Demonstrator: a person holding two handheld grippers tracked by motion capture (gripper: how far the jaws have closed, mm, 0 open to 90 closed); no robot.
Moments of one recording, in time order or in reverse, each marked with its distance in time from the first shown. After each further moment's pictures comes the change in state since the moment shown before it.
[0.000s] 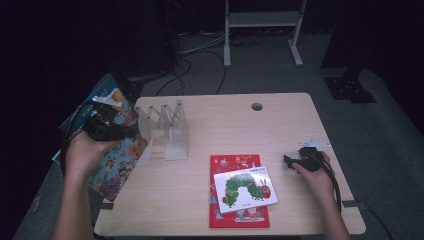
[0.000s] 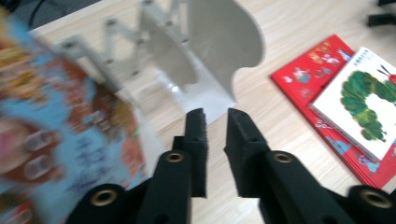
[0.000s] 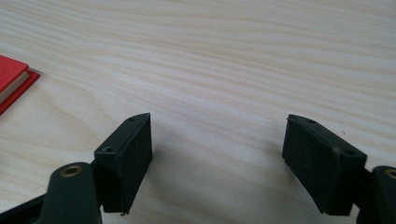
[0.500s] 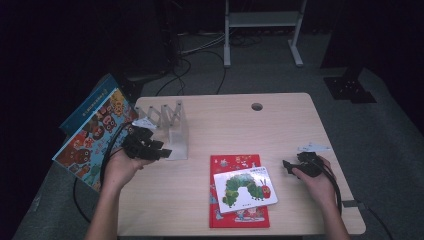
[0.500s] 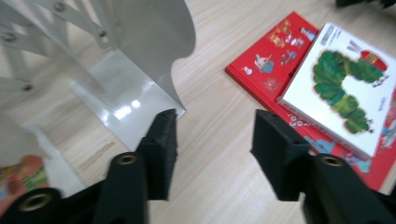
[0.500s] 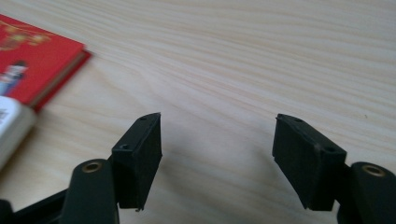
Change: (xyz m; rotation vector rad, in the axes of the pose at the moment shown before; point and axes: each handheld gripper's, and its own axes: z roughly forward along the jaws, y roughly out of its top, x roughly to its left) left arm -0.034 -0.024 0.088 -0.007 -0.138 0.095; right arm 0.016 -0.006 -0.020 0.014 0.049 -0.039
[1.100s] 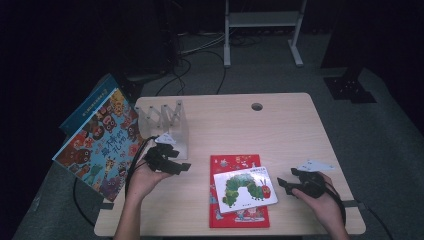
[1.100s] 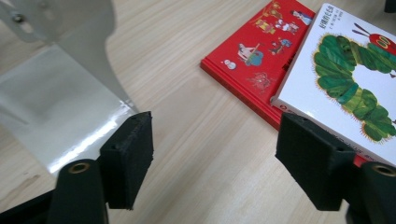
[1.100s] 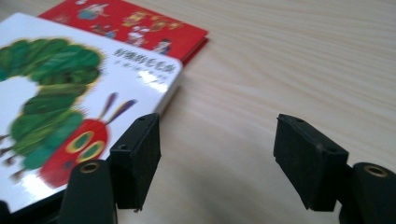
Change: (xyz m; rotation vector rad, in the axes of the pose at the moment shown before) left arm -0.021 -0.019 0.065 -0.034 -0.063 0.028; right arm 0.045 -0.025 -0.050 -0.040 0.158 -0.074
